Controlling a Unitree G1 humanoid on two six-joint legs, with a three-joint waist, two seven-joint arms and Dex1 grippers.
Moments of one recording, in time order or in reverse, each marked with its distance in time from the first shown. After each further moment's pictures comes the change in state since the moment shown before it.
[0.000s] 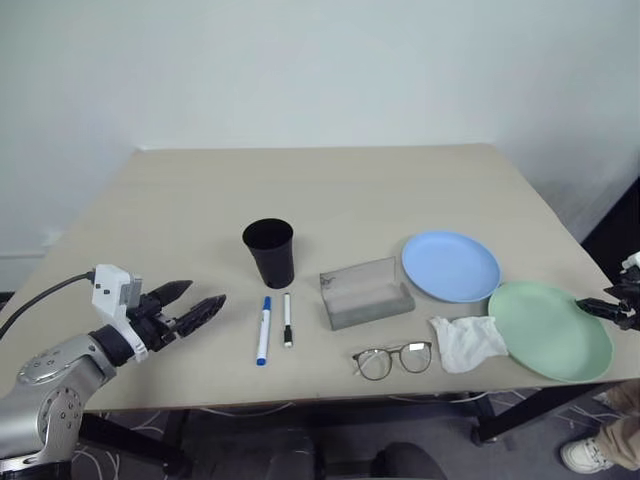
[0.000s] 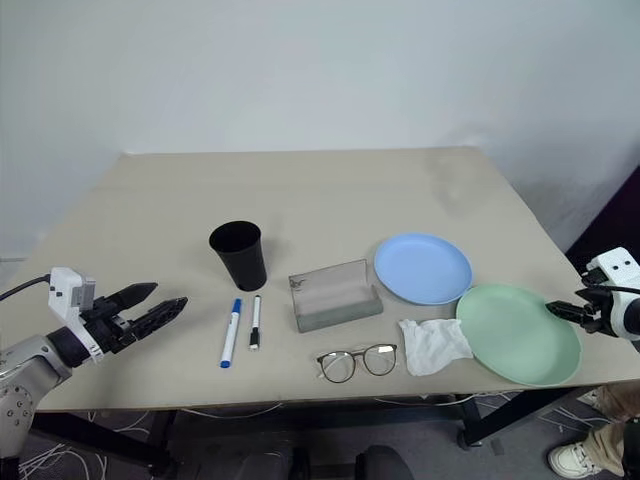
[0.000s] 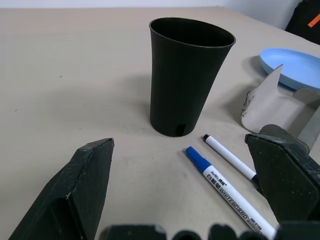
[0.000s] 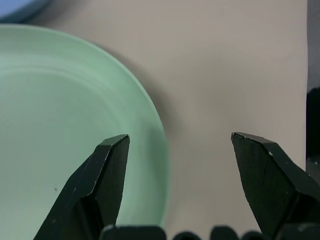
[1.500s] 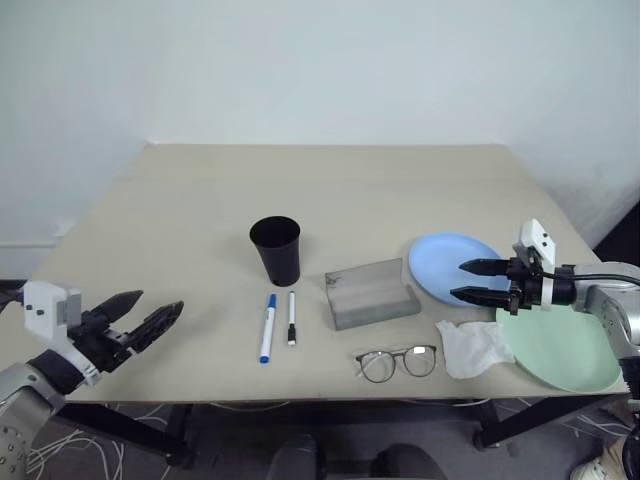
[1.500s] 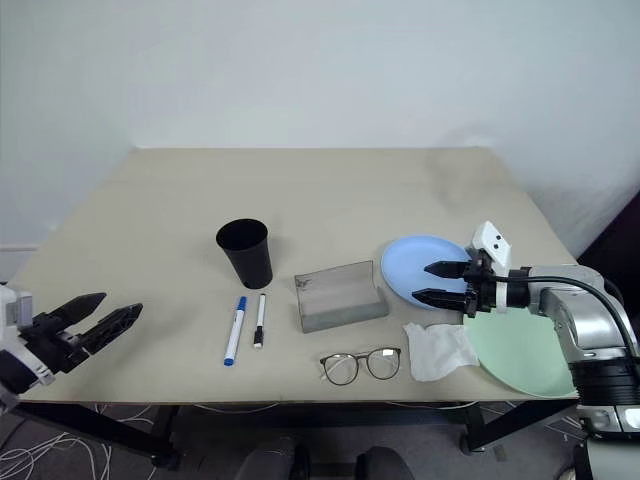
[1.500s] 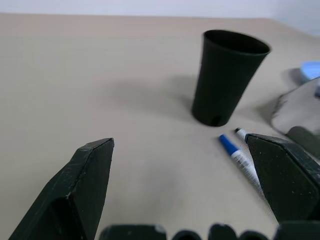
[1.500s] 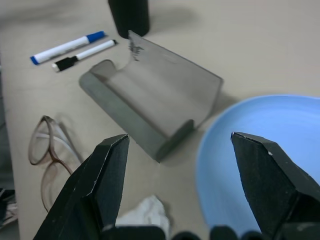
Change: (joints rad) left arm 0.145 0.003 0.208 -0.113 -0.093 0.056 0.046; right arm 0.126 0.207 0.051 -0.896 0.285 0.325 0.218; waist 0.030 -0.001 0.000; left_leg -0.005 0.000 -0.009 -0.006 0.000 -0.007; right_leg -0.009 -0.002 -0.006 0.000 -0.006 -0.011
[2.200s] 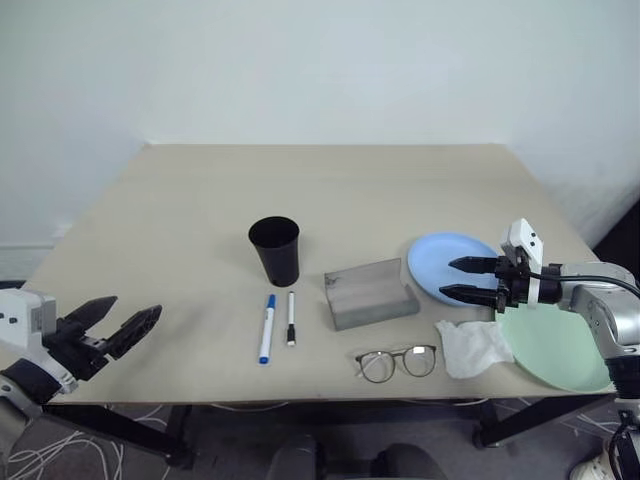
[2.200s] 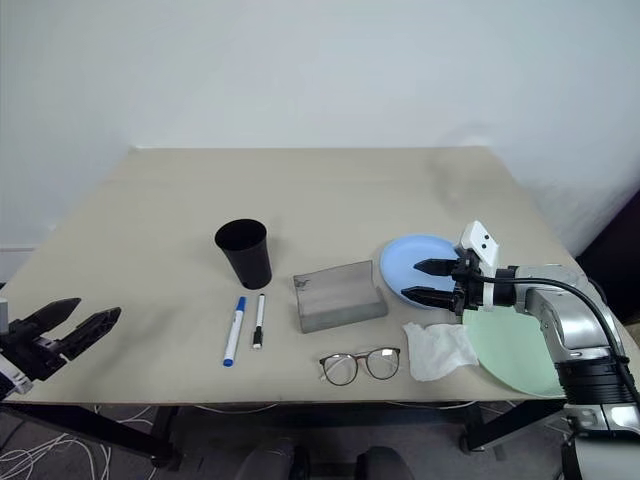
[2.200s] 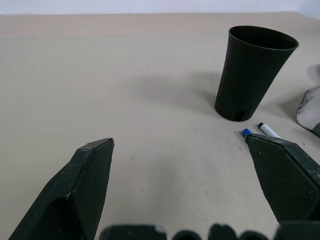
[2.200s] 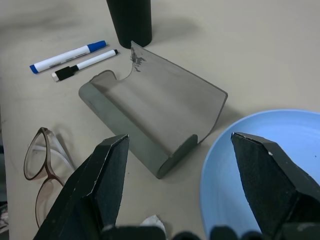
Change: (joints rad) left arm 0.091 -0.002 0.103 -0.006 0.016 -0.007 0.007; right arm -0.011 0.059 0.025 -0.027 0.003 -0.002 -0.027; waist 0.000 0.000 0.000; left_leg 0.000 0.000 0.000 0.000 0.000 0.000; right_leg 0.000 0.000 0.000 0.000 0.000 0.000
